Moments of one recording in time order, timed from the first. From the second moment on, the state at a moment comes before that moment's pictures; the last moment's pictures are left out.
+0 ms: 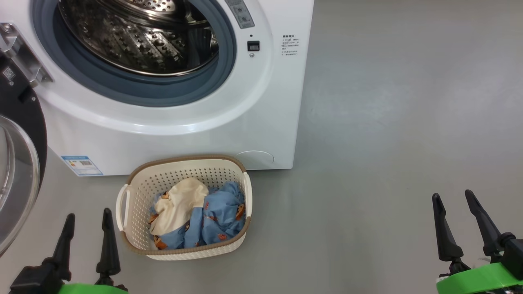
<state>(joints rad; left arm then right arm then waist) -0.07 0.07 0.12 0.25 -0.25 -0.13 -0.26 0.07 -0.15 -0.06 0.07 0.24 0.13 -0.25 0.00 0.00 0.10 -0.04</state>
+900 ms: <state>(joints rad) -0.08 0.10 0.06 0.23 -0.28 -0.13 -0.26 0.07 -0.13 -0.06 0.07 0.24 0.13 -0.25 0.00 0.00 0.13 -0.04</state>
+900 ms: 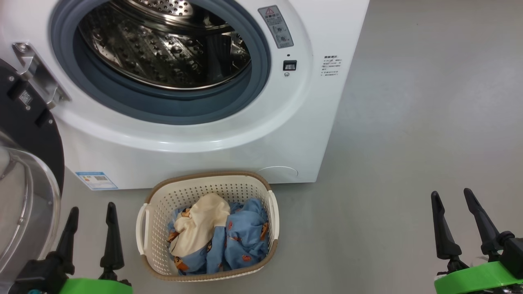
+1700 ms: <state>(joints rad) -0.08 0.07 -0.01 0.29 -0.29 -0.13 -0.26 0.06 -0.13 -0.05 0.07 0.24 0.13 -0.25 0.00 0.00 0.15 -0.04</state>
